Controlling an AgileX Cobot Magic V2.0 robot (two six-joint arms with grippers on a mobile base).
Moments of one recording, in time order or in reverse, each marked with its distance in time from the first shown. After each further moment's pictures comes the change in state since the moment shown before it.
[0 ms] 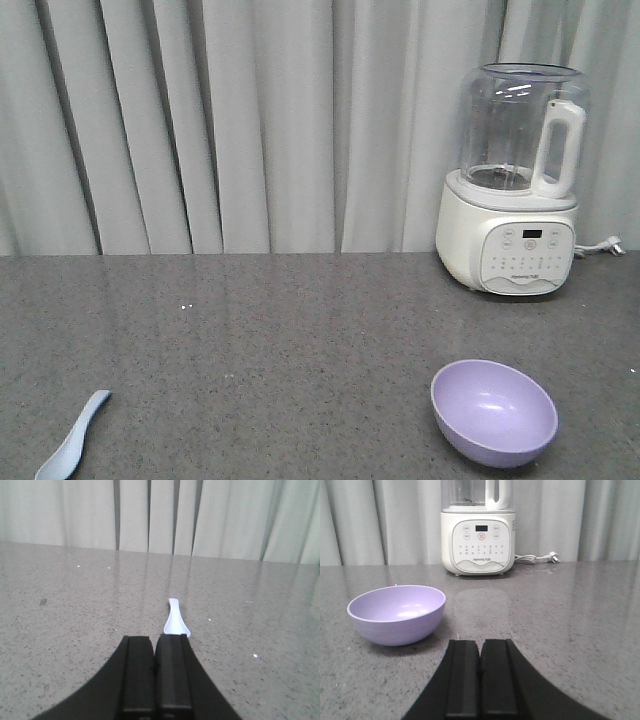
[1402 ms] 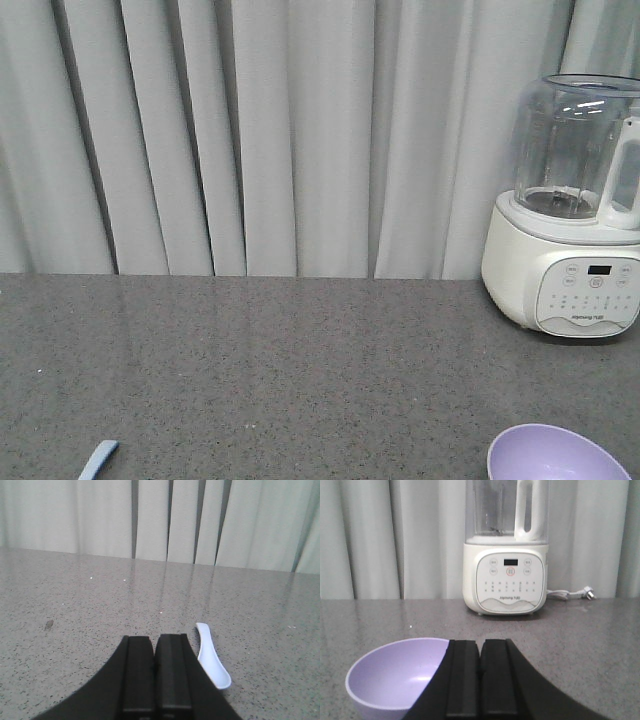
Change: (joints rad) left arm 0.000 0.000 0.000 0.000 -0.003 0.000; right arm 0.000 0.000 0.000 0.000 -0.113 0.000
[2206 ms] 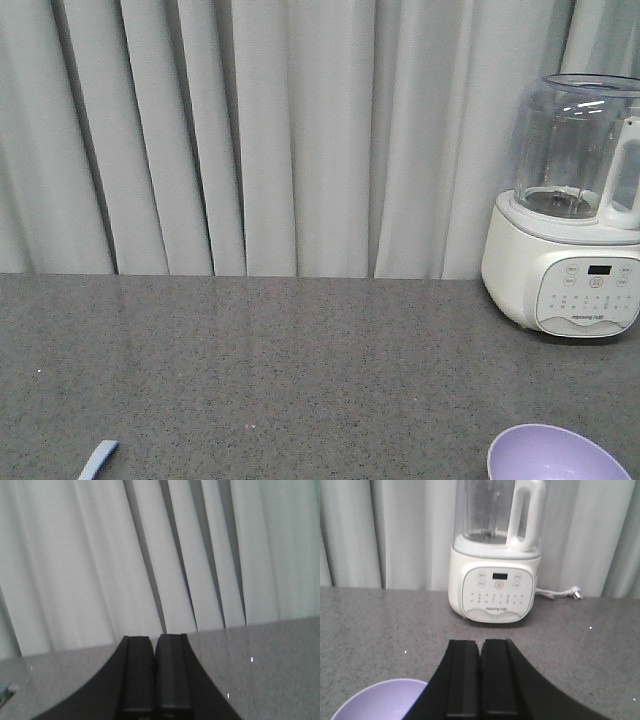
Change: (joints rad) left arm 0.000 0.377 -0.500 0.268 0.072 0.011; right arm 0.000 0.549 -0.534 -0.080 0.237 0.008
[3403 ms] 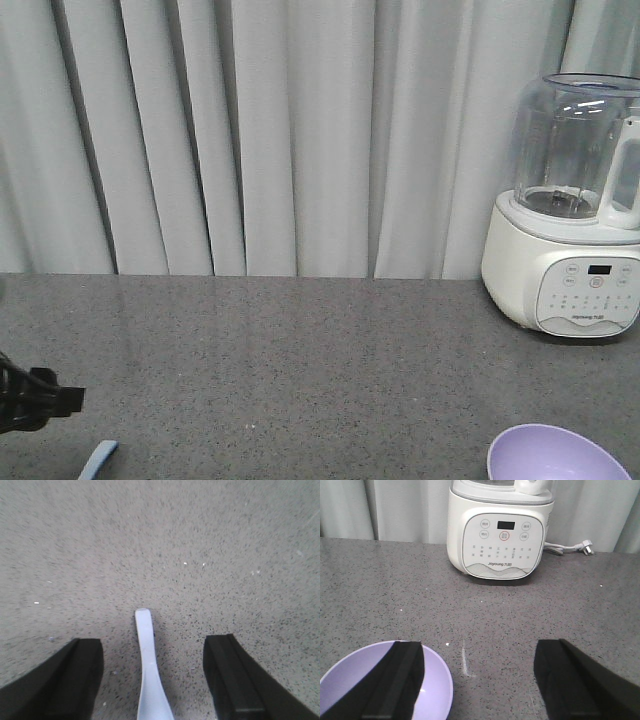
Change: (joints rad) left arm -0.102 0.889 -0.538 -0.515 0.491 0.299; right arm 0.000 0.127 0.000 -0.002 0.024 0.000
